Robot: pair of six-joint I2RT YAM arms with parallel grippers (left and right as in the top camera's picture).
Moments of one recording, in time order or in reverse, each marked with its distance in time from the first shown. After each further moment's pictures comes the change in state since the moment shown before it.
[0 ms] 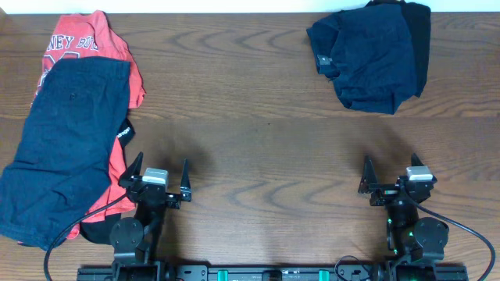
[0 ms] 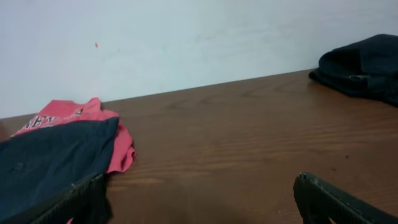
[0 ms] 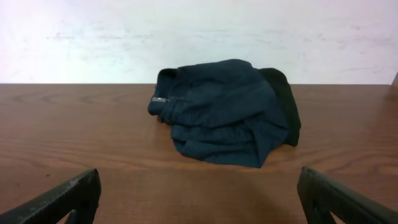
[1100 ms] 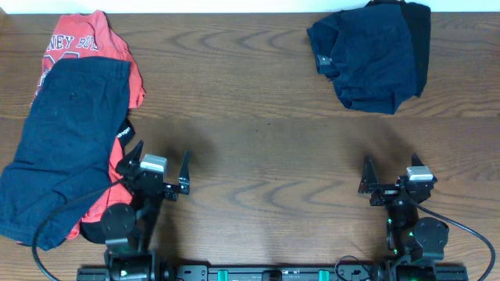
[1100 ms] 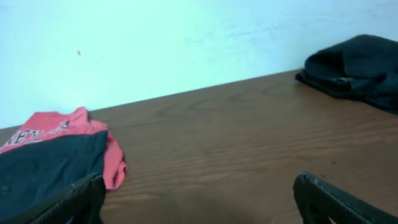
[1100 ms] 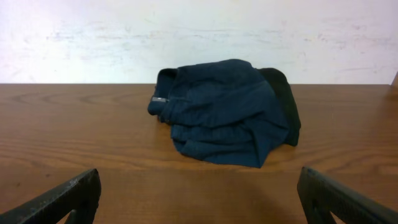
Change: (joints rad) left arm 0.053 0.252 0.099 0.140 0.106 0.021; right arm -0.001 0.000 0.000 0.000 0.000 0.000
